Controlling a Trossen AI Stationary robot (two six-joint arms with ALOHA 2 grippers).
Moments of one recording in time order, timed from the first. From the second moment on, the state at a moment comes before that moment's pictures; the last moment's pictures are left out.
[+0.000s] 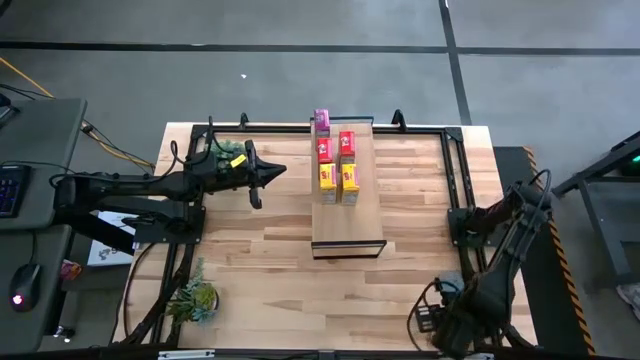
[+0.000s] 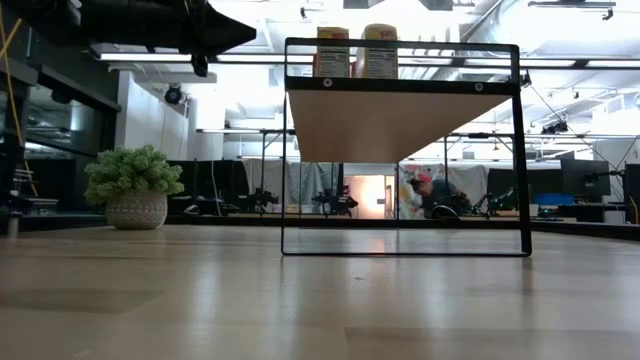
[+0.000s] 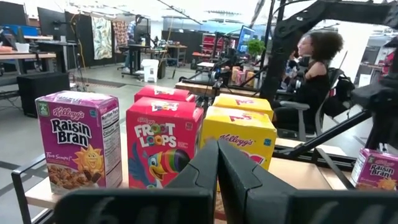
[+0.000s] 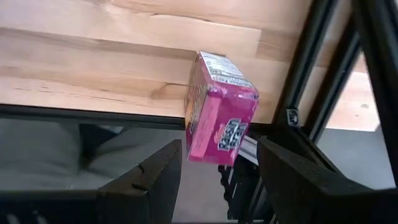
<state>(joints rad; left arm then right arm) 0.22 0.92 0.45 0.54 0.01 -0.07 0.98 1.69 1.59 -1.38 -0.18 2.41</state>
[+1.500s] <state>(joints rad) 0.22 0.92 0.45 0.49 0.02 -0.10 0.98 1.89 1.84 -1.54 -0.09 2.26</state>
